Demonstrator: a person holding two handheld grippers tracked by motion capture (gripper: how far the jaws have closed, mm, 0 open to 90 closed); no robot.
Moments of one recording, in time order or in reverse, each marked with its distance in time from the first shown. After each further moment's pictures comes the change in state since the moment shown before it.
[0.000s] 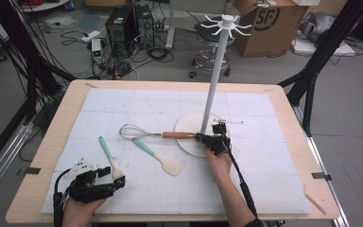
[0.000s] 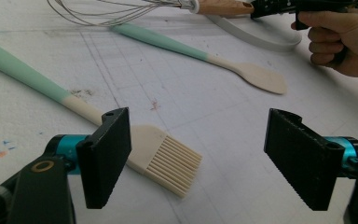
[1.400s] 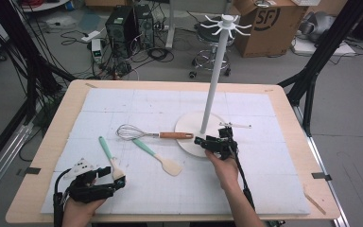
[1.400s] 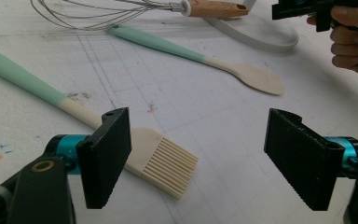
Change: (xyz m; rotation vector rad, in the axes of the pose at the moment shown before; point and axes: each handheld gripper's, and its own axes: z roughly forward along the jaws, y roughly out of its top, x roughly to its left) left arm -0.003 0.001 0.001 -0.004 -0.003 0.010; right arm 0.004 -0.011 -0.038 -0.019 0.049 -0.041
